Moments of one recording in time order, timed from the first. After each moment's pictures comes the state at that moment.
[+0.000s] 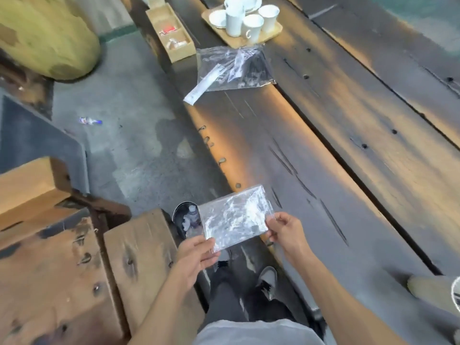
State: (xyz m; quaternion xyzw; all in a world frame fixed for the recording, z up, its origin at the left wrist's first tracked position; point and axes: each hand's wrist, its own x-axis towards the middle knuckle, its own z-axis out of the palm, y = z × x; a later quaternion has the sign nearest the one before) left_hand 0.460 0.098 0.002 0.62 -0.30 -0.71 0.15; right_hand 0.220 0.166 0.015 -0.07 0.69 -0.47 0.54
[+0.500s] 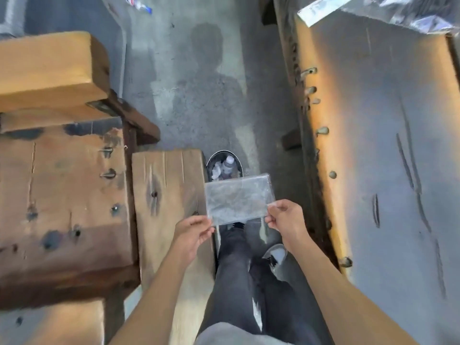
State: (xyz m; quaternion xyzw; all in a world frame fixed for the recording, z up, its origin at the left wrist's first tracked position) left_hand 0.591 0.072 -0.122 0.73 -0.07 -0.65 0.23; right_hand 0.353 0.059 -0.114 -0.14 0.77 -0.26 0.57
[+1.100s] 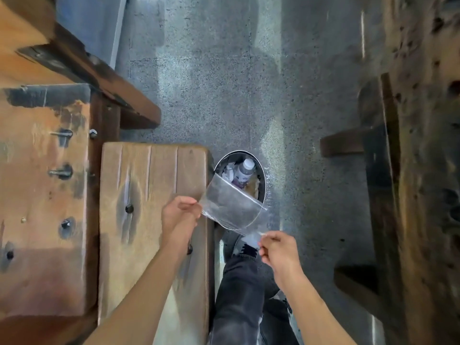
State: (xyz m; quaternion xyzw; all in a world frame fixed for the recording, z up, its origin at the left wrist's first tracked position) left_hand 0.610 -0.029 -0.325 0.83 -0.16 -0.48 0.25; right_hand 0.404 0.020 -0.353 -0.04 0.76 -0.15 0.63
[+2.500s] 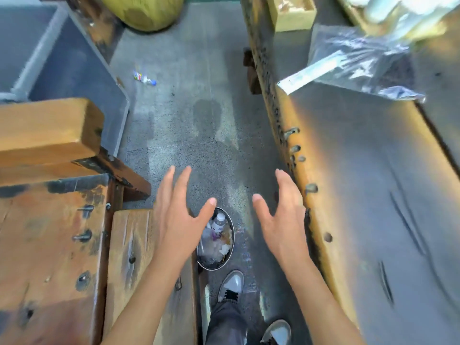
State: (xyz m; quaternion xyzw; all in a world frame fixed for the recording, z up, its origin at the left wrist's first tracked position) left_hand 0.540 -0.070 -0.067 0.69 -0.62 -0.24 0.28; right_hand 0.346 -0.050 -0.066 -0.54 0.73 -0.33 0.25
